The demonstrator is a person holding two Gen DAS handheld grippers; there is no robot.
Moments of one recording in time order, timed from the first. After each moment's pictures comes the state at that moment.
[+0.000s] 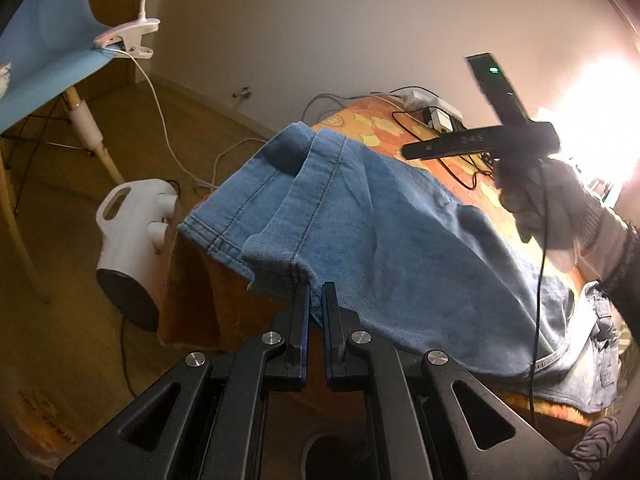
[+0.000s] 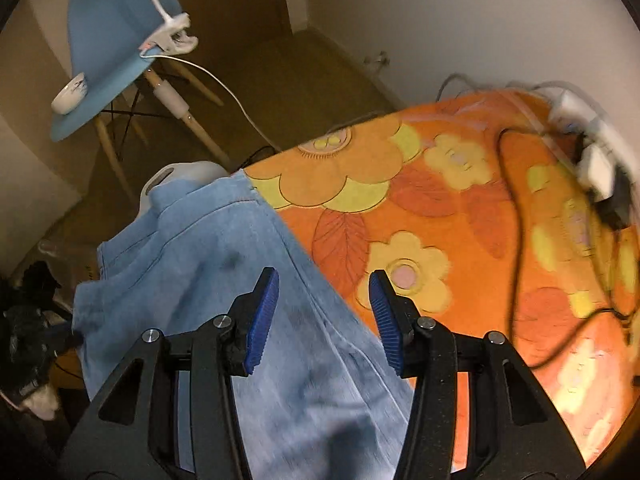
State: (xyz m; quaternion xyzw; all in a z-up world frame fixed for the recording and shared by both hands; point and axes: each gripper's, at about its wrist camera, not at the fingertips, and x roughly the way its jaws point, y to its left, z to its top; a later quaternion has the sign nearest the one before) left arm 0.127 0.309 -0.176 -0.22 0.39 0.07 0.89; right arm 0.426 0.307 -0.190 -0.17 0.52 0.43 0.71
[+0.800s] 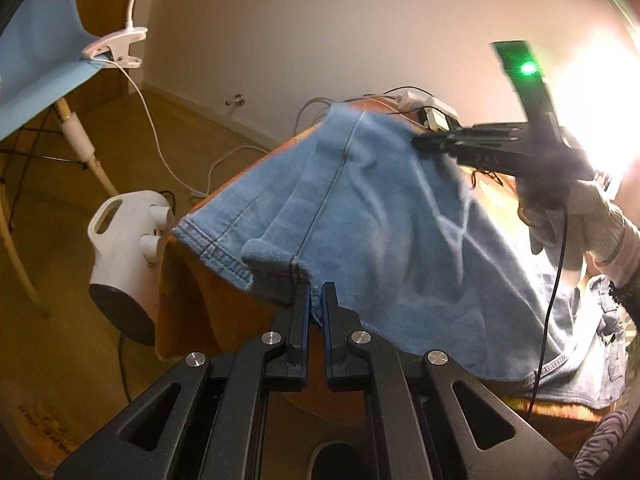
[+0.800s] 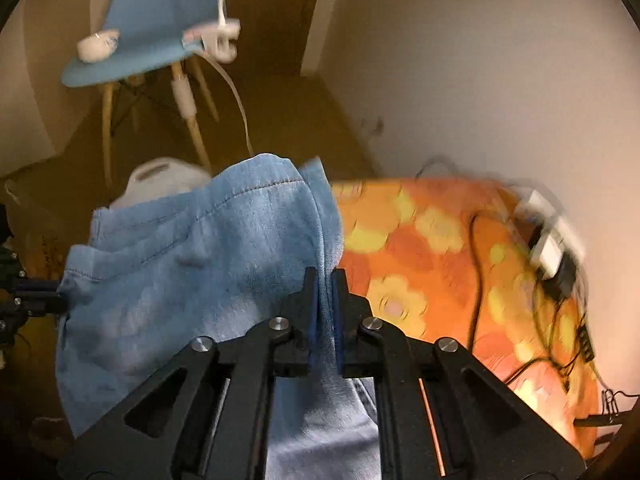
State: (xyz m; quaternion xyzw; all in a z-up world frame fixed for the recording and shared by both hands) left arm 0.138 0.307 -0.183 -0.20 0.38 0.07 0.90; right arm 0.361 0.322 -0.160 -0.29 0.38 0.42 0.77
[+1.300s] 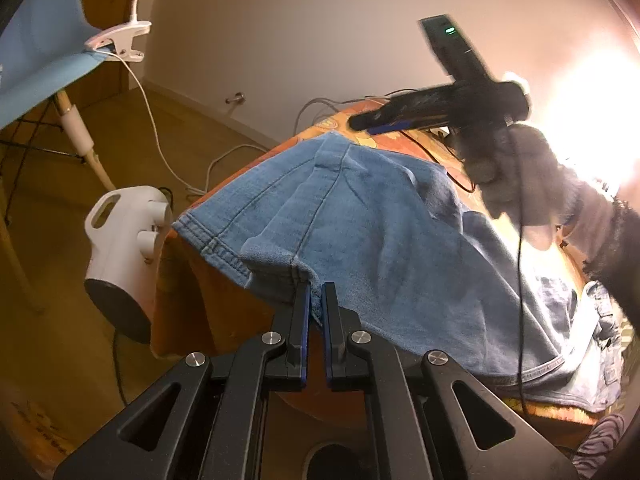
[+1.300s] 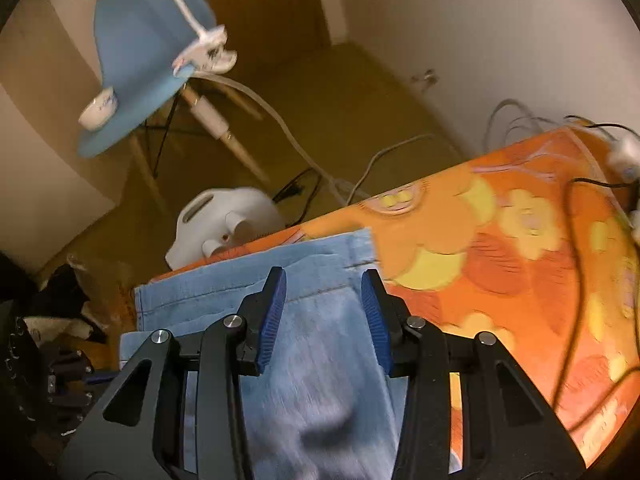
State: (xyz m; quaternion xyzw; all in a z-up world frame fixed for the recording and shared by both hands) left arm 0.135 0.310 -0.187 -0.22 0.37 0.06 0.90; right arm 0.431 0.366 -0.184 -0.16 0.50 0.49 0.69
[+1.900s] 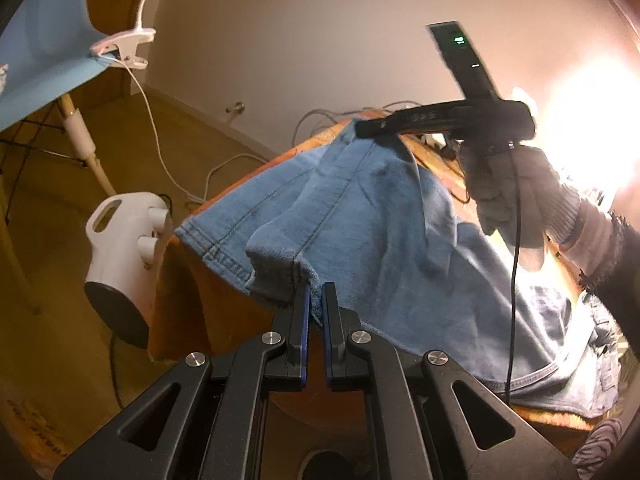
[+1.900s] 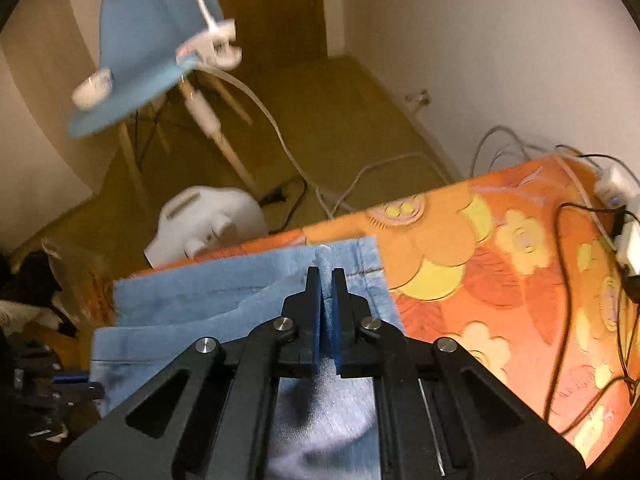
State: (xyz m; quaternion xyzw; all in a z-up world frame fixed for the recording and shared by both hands) left arm 0.129 0.309 -0.179 -0.22 0.35 0.06 0.91; right arm 0.407 0.361 -0.169 -0.18 0.44 0.48 0.73
